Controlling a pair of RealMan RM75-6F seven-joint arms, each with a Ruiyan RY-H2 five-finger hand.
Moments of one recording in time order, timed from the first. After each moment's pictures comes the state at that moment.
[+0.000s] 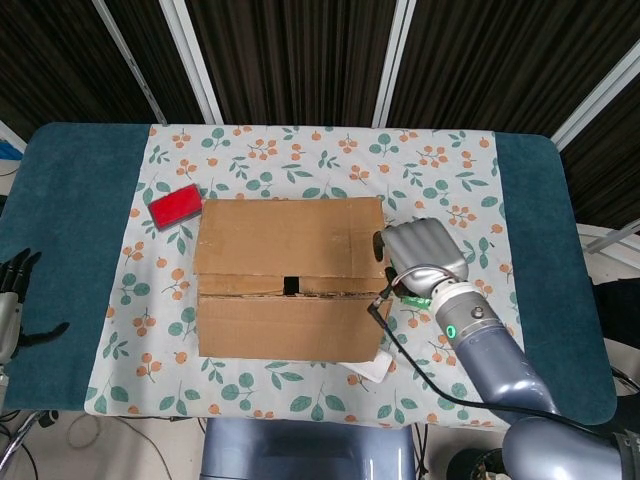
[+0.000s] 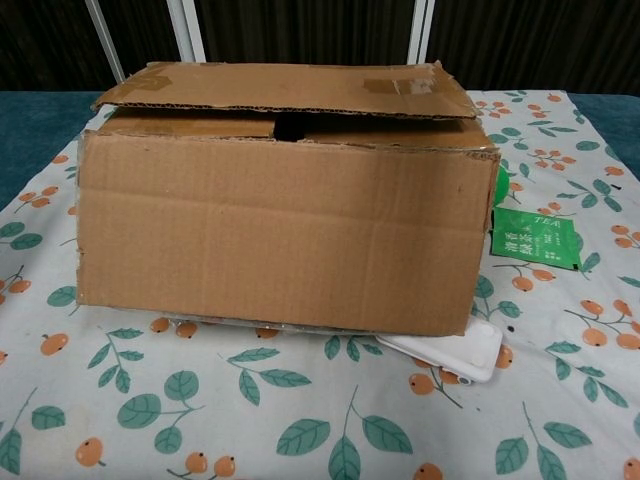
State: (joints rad) left arm -0.16 -1.13 -0.12 -1.61 1.29 1.36 -0.01; right arm 1.31 -0.59 0.39 -2.35 0.15 0.92 -0.86
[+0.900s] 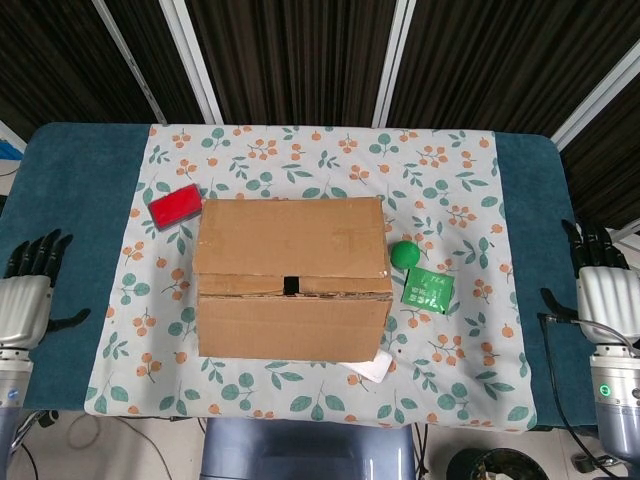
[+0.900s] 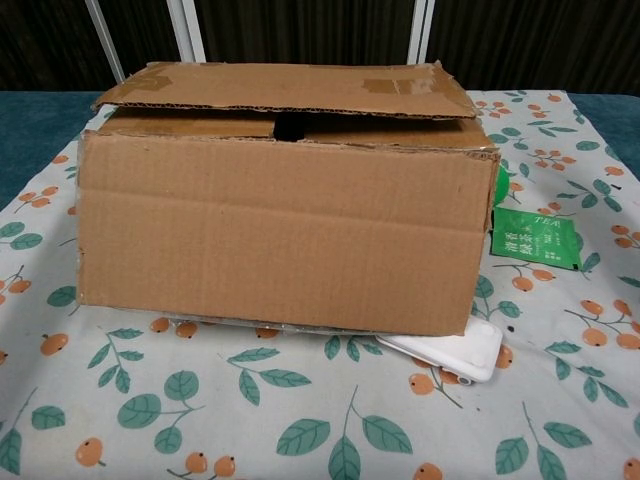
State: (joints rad) left arm -0.25 -1.07 -0.18 -1.85 1.28 1.36 0.30; right arm 0.40 -1.05 0.00 -1.75 -1.17 1.62 -0.16
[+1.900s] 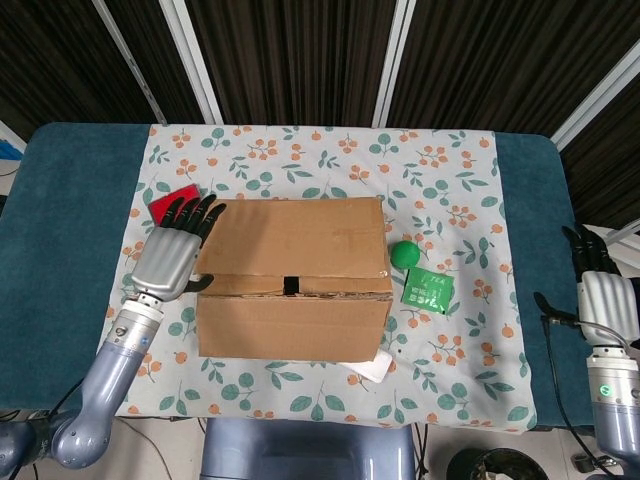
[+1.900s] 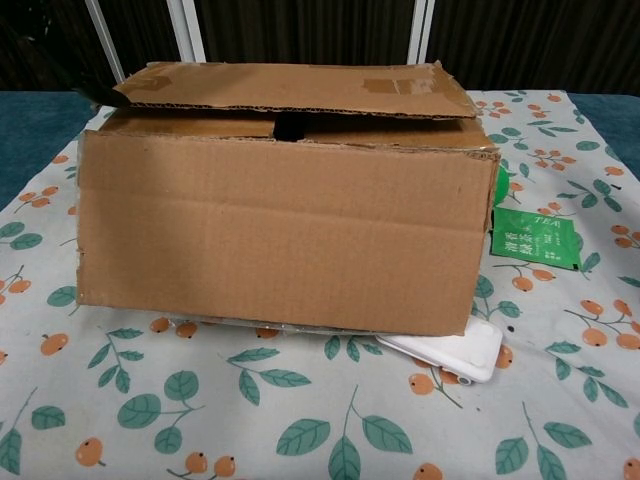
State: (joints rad) left arm -0.68 -1.25 -0.32 -2.05 0.90 1.21 0.78; right arm 0.32 -1.09 0.11 -1.70 -1.19 1.49 0.01
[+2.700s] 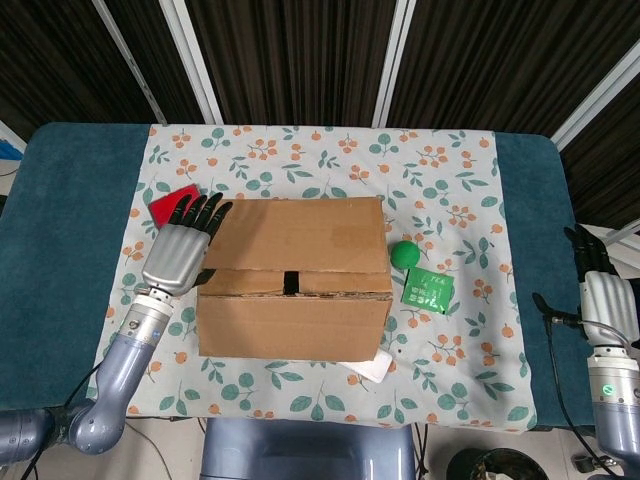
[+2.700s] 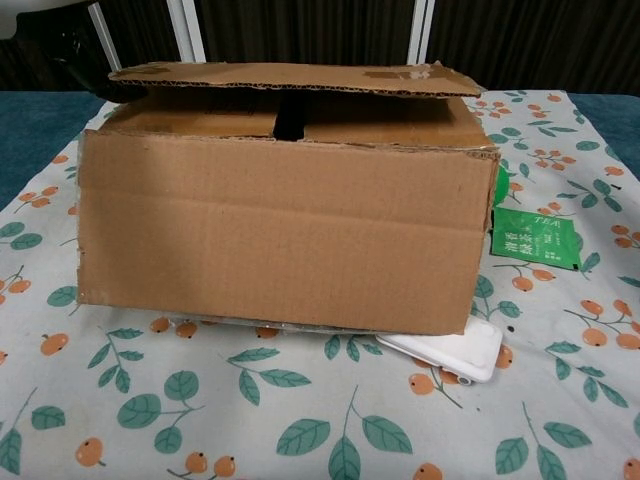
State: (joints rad) left arm -0.75 -1.30 -0.27 -1.94 0.91 1.22 0.77; right arm 0.28 -1.08 0.17 -1.73 -1.19 1.43 0.06
